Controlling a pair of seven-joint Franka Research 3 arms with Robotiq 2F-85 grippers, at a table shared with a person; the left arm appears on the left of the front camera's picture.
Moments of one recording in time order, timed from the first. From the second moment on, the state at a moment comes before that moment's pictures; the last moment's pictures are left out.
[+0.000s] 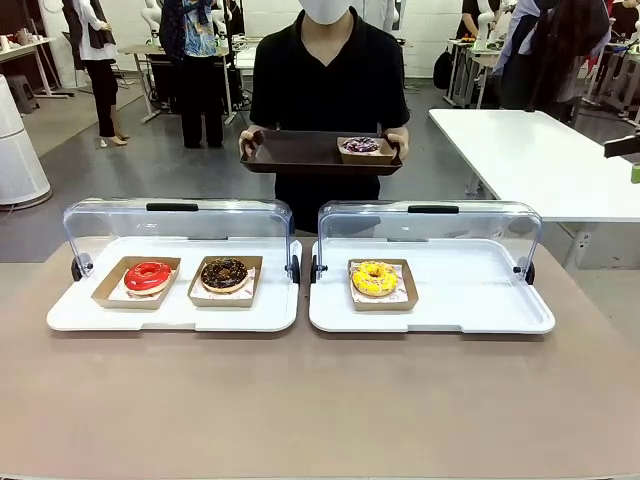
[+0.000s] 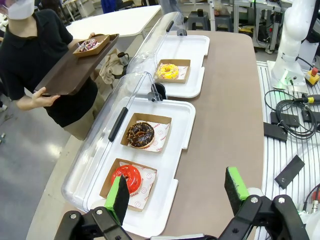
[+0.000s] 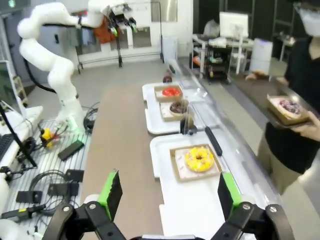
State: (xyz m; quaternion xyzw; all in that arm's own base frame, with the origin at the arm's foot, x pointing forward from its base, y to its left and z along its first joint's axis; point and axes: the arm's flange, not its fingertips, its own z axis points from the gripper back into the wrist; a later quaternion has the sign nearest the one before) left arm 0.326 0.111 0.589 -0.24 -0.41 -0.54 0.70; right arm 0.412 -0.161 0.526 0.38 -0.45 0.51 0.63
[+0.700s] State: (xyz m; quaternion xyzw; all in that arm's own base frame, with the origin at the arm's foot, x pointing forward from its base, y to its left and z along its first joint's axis) left arm 0.326 0.111 0.589 -0.24 -0.41 -0.54 0.70; right arm 0.416 -0.165 0.522 0.32 -0.40 0.54 0.67
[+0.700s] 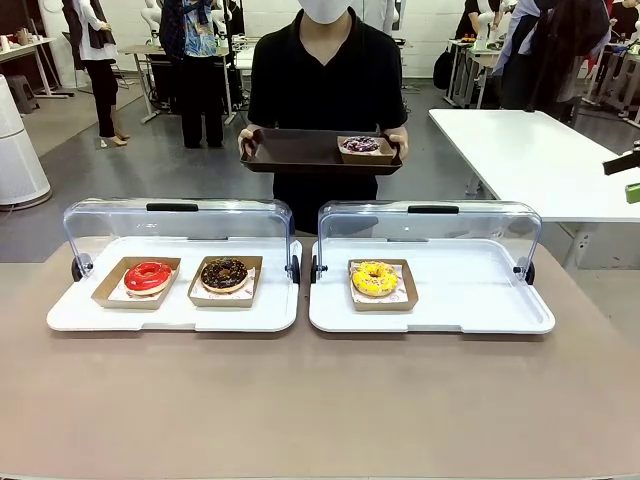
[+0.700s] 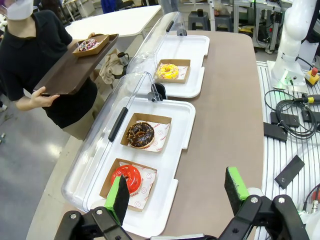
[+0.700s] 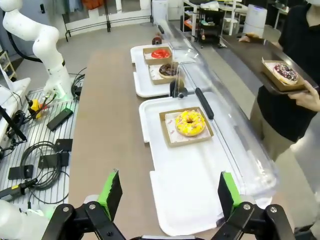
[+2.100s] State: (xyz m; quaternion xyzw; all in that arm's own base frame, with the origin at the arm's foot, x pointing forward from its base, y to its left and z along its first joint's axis) left arm 0.326 0.111 0.589 -0.24 -0.41 -0.54 0.70; right arm 0.416 -0.165 0.521 0.32 -0.40 0.54 0.67
